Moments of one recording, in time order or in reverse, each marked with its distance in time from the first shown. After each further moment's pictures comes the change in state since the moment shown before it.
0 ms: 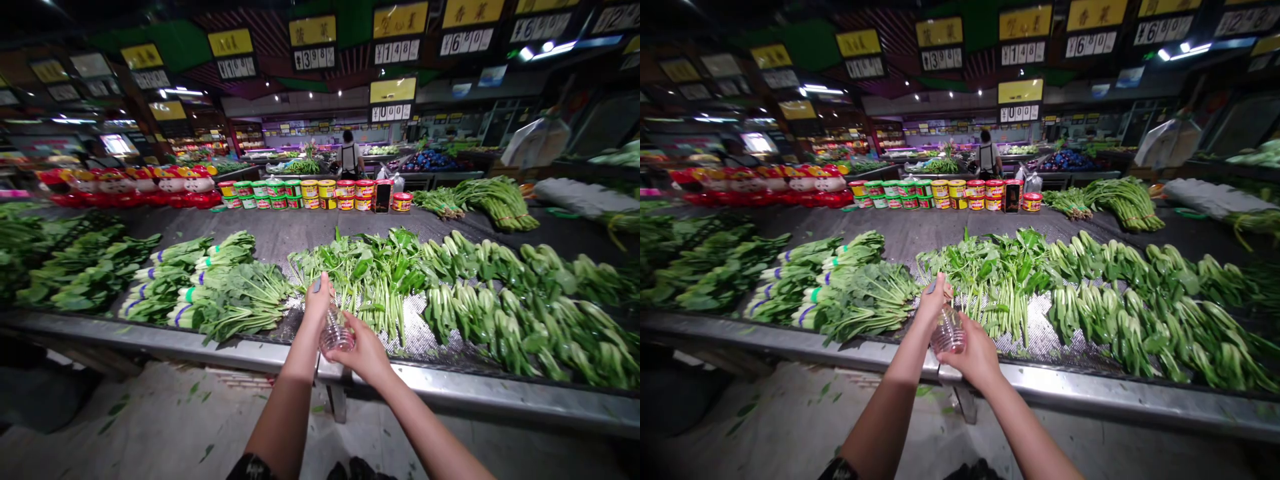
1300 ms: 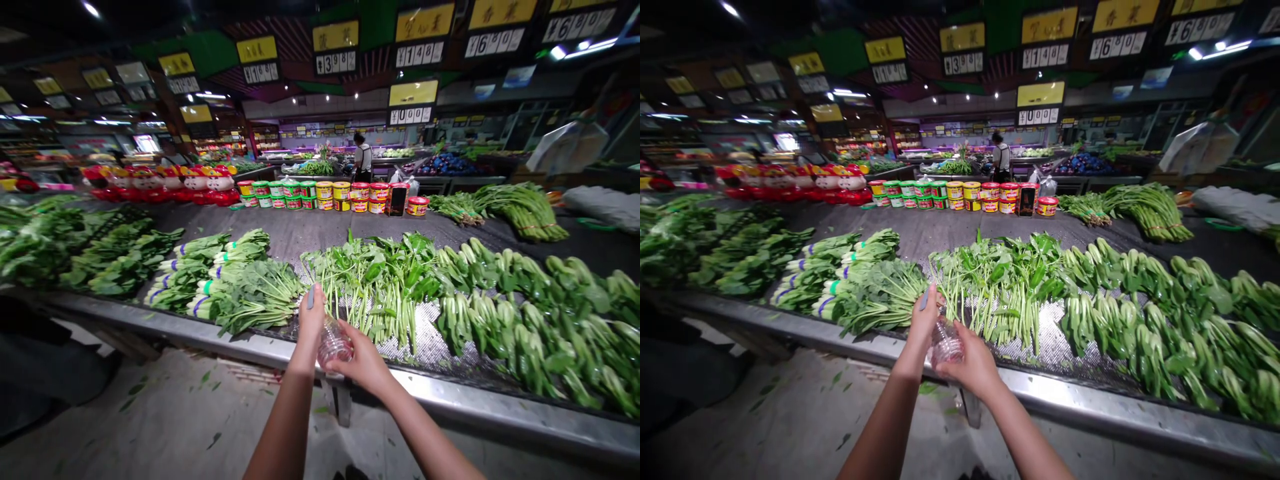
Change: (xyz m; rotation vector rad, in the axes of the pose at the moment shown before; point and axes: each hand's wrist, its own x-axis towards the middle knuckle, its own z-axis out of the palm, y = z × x) left_hand -0.021 -0.009 -0.045 0.080 0.203 0.098; right_hand 0.000 -0.001 0.024 0.159 -0.139 -0.097
